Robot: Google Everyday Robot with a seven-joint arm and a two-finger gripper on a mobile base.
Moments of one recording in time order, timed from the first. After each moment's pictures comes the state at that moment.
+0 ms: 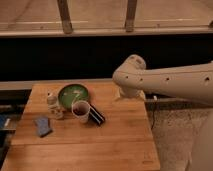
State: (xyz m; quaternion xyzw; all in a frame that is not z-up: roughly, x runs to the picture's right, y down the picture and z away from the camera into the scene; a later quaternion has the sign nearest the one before) arm 0.126 0.055 0.734 -0.10 0.21 0.69 0.68
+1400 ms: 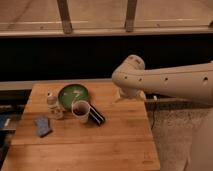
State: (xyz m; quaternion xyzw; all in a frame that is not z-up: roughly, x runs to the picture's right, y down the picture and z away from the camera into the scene) arm 0.114 0.063 0.731 -0.11 0.22 0.64 0.73
